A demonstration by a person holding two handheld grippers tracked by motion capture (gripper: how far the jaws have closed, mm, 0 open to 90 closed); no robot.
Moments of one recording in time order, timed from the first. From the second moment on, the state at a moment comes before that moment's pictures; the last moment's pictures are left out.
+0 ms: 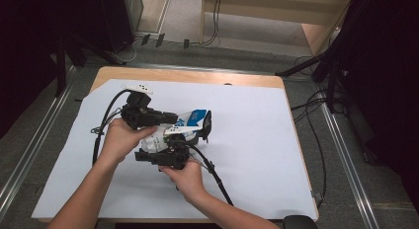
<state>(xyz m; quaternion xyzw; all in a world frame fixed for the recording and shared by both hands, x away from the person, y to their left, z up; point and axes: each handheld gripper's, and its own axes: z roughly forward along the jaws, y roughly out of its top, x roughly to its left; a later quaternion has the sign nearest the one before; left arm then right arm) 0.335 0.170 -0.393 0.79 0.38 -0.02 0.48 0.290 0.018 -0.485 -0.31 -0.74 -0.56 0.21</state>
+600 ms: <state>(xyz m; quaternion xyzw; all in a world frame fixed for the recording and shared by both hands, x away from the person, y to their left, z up) 0.334 0.170 -0.392 0.79 0.37 -0.03 0.48 0.292 0.017 -0.487 -0.31 -0.72 -0.57 0.24</state>
